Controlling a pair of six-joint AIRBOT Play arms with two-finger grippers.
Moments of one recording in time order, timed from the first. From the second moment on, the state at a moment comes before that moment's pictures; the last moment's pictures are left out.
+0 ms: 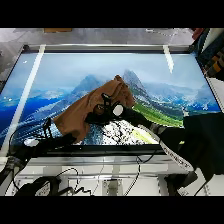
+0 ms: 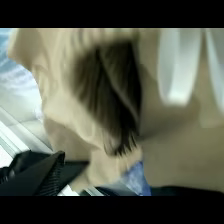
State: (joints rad) left arm 0.15 -0.96 0.24 0.59 -0.74 -1.01; right arm 0.71 -1.79 1.35 -0.62 0.65 1.58
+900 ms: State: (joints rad) left arm 0.15 -0.96 0.24 0.59 -0.74 -1.00; right arm 0.73 -1.83 1.42 -0.61 0.83 1.59
